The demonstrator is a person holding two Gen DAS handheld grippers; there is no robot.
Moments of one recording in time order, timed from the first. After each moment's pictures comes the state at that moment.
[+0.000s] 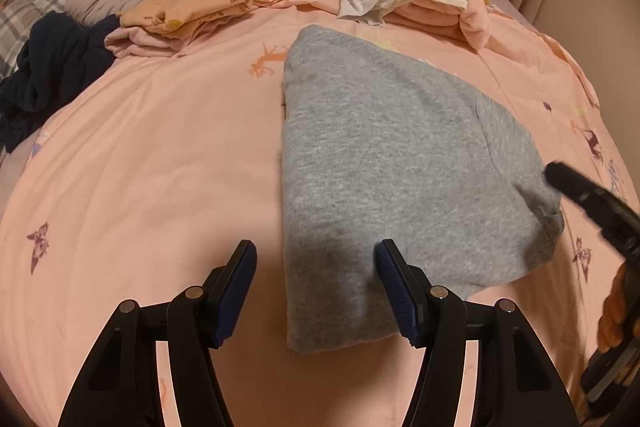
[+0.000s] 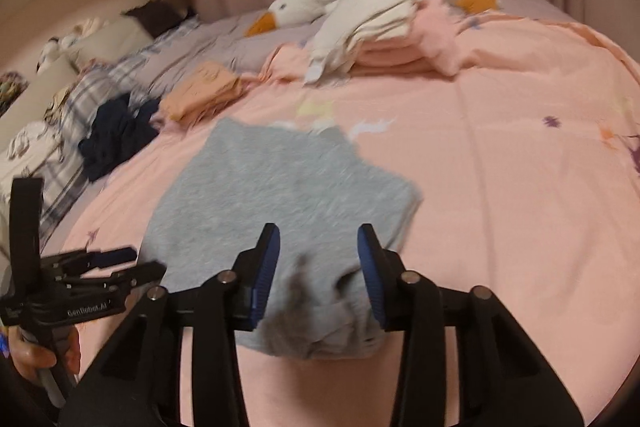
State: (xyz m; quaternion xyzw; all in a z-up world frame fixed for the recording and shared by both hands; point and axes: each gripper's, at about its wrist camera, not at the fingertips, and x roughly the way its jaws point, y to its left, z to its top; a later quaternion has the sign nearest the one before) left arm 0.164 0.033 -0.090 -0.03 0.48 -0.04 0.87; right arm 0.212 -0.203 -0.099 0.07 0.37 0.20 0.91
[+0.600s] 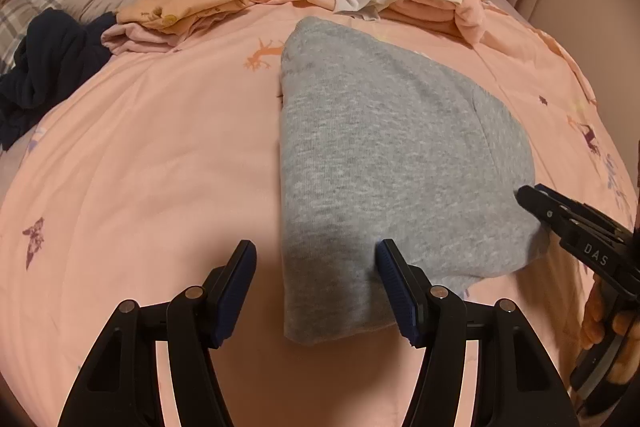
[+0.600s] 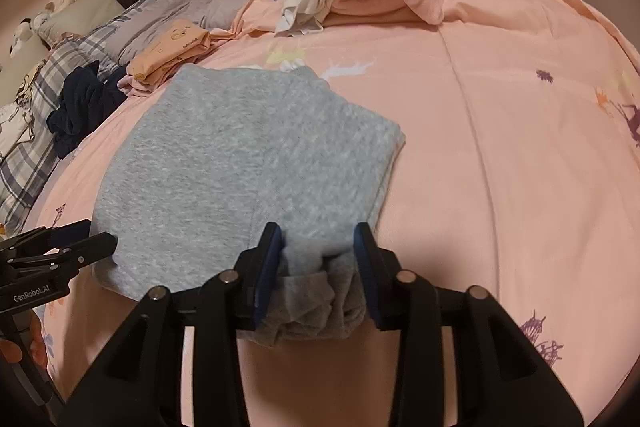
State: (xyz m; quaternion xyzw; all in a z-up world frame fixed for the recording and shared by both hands) left arm 0.157 0.032 -0.097 -0.03 0.48 -0.05 0.87; right arm 0.218 -0.205 -0.135 0.06 0.42 0.15 0.89
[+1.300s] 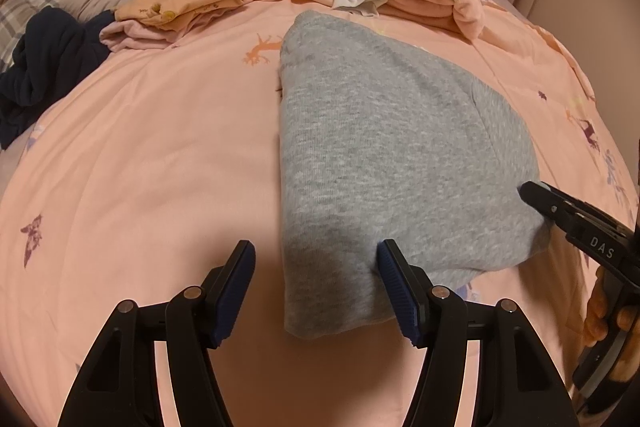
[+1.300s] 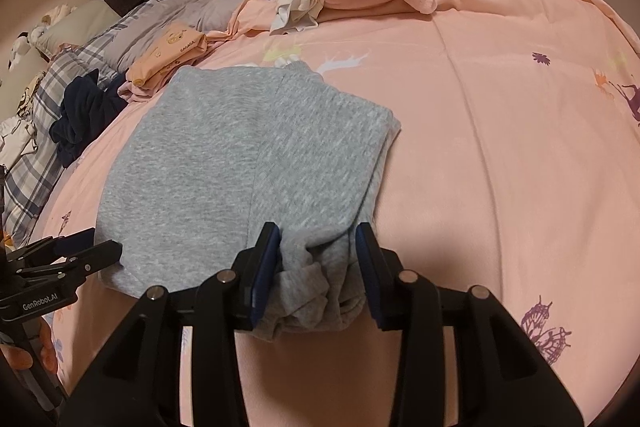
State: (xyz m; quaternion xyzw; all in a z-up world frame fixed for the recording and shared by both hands) left arm 0.153 0.031 -0.101 -0.03 0.49 -0.05 0.87; right arm 0.217 -0.209 -0.137 0.08 0.43 0.15 0.89
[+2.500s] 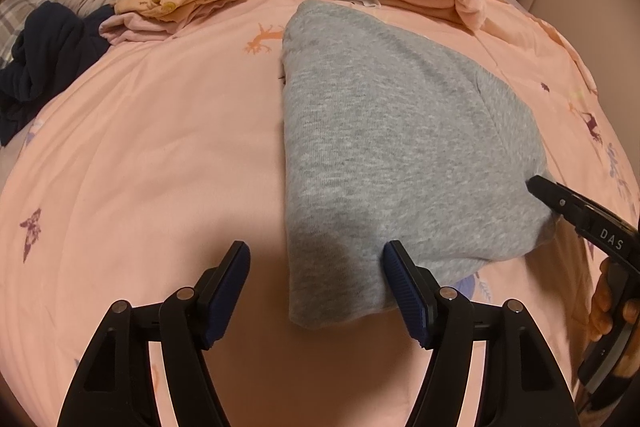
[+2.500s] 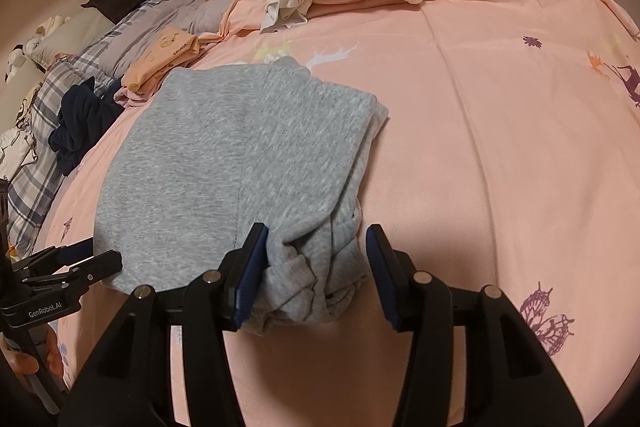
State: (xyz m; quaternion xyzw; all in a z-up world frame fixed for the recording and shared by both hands) left arm 0.152 0.032 -0.109 -0.03 0.50 -0.05 0.87; right arm 0.213 -0.218 -0.143 0.10 0.44 0.15 0.88
